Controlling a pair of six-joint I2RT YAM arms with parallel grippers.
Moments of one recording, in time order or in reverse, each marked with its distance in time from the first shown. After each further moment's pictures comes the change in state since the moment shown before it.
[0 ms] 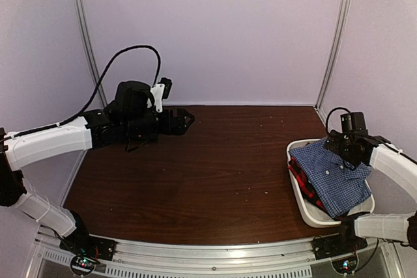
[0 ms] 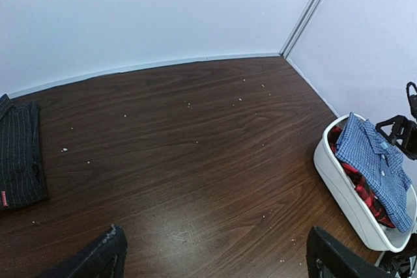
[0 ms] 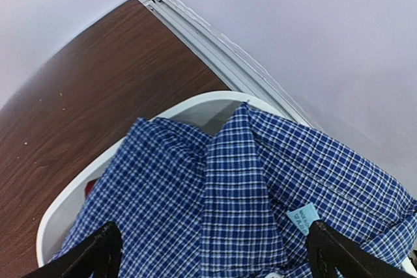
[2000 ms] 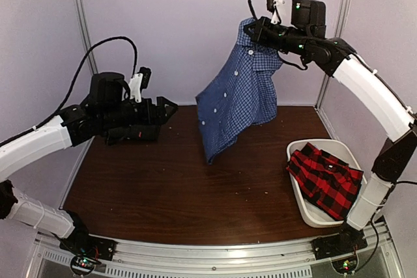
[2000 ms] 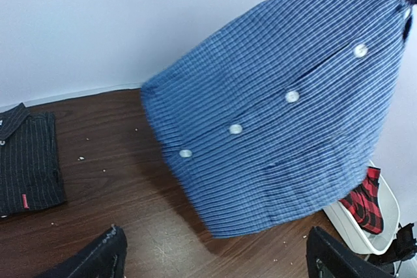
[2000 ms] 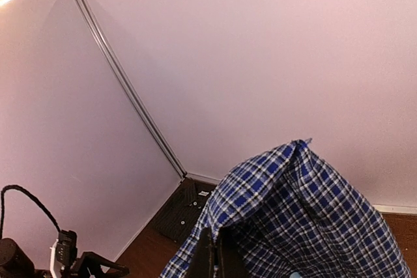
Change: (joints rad) left arm 0.109 -0.139 -0.006 -0.075 0.114 0.003; right arm 0.511 0.683 1.360 0.084 -0.470 -0.212
